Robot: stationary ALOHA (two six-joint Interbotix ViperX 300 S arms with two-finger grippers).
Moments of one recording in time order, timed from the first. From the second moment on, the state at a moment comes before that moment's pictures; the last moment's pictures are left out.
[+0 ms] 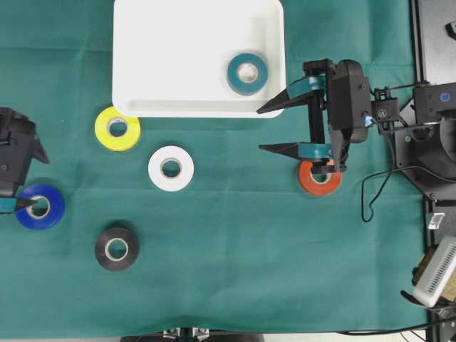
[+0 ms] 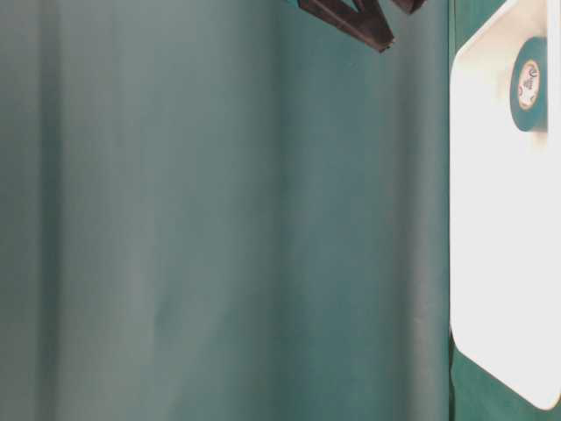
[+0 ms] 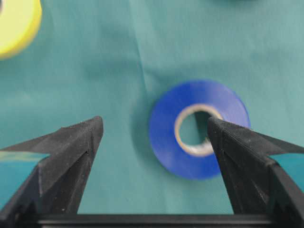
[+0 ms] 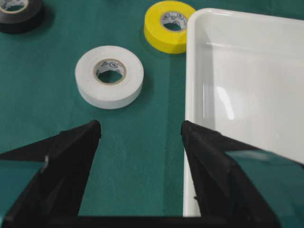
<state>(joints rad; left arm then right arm) -0.31 -0.54 1.08 -0.03 0.45 -0.12 -0.01 -0.44 1.03 -0.27 -0.16 0.32</state>
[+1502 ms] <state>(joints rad) -0.34 -0.25 1.14 -0.03 0.22 -0.19 -0.01 -0.44 1.03 -0.28 -0.16 0.32</state>
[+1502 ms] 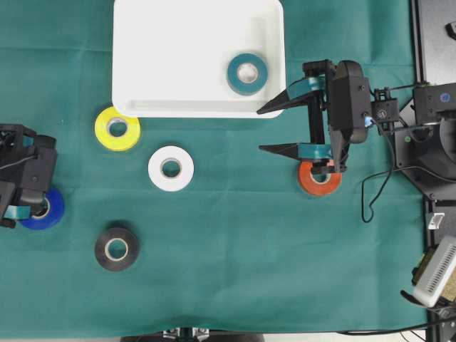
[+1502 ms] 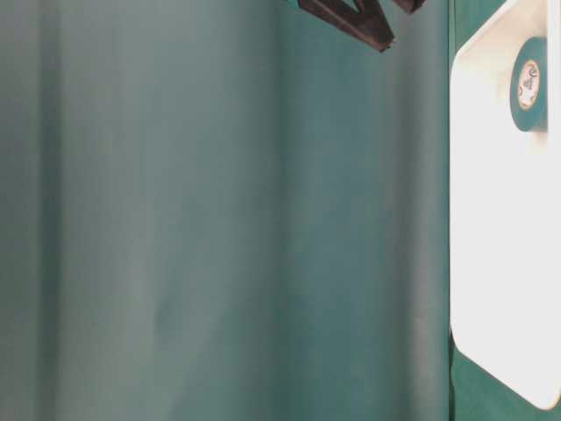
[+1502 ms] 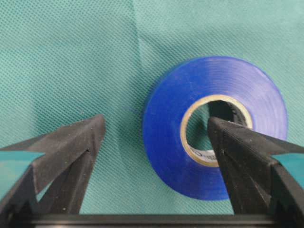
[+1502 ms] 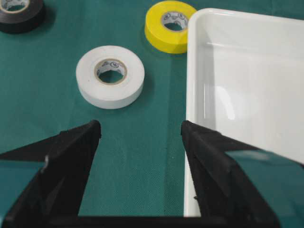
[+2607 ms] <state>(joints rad) -0.34 -0.35 1.06 -0.03 0.25 -0.20 0.00 -0.44 1.03 -0.27 -0.16 0.32</state>
